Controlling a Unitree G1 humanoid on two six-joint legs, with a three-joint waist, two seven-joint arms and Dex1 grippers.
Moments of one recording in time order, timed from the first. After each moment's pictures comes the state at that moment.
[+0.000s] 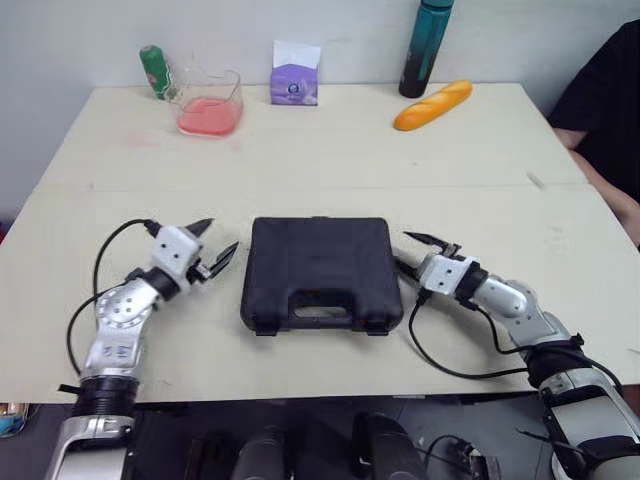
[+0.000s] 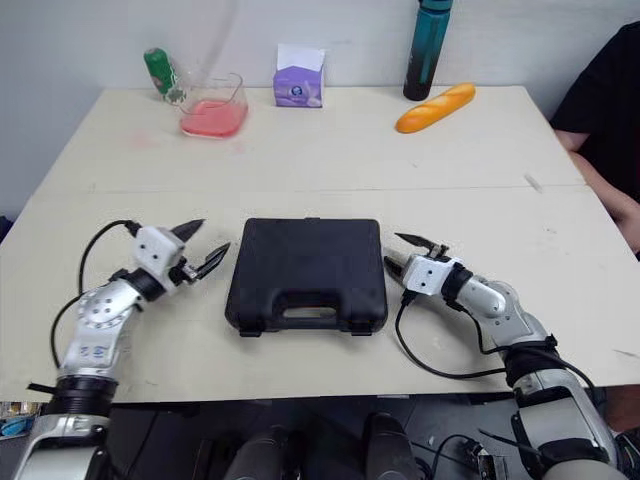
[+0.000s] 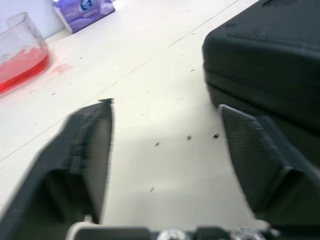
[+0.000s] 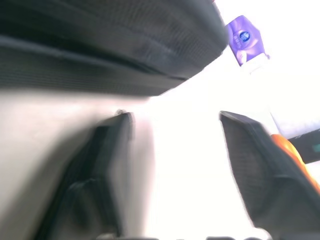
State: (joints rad) left arm -0.27 0.59 0.17 0.21 -0.20 -0.15 -0.57; right arm -0.58 -0.64 0.21 0.71 -0.17 -0.77 0.50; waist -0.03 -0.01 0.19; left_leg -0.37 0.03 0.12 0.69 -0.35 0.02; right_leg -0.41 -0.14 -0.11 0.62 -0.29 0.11
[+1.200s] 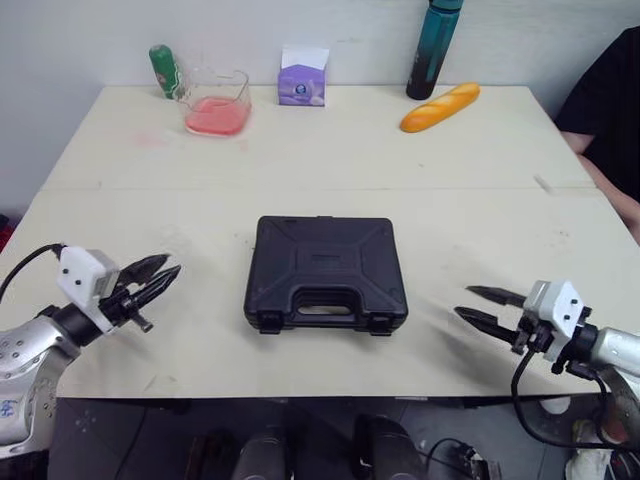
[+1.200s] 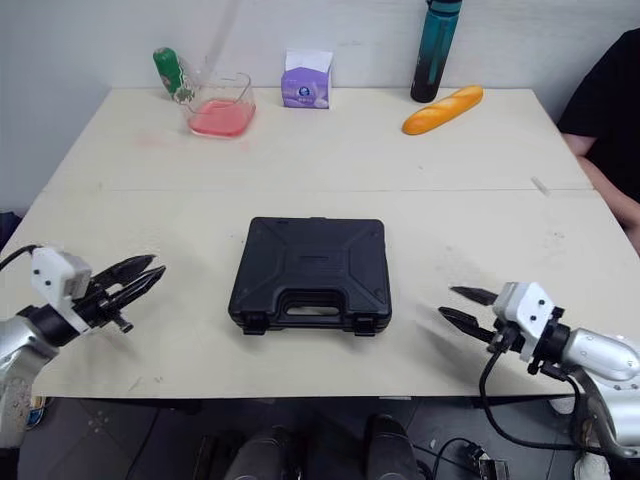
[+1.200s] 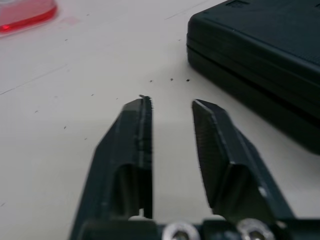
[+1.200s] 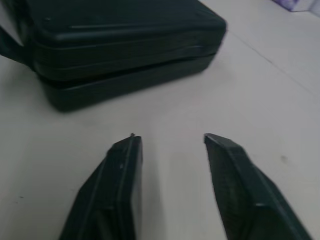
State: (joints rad) left arm -0.02 0.71 0.41 -0.17 -0.48 0.25 -0.75; right arm 0.13 -0.85 -0.19 -0.17 0.47 -0.05 0.98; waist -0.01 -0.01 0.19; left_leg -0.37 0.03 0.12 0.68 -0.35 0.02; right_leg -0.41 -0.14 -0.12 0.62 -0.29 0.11
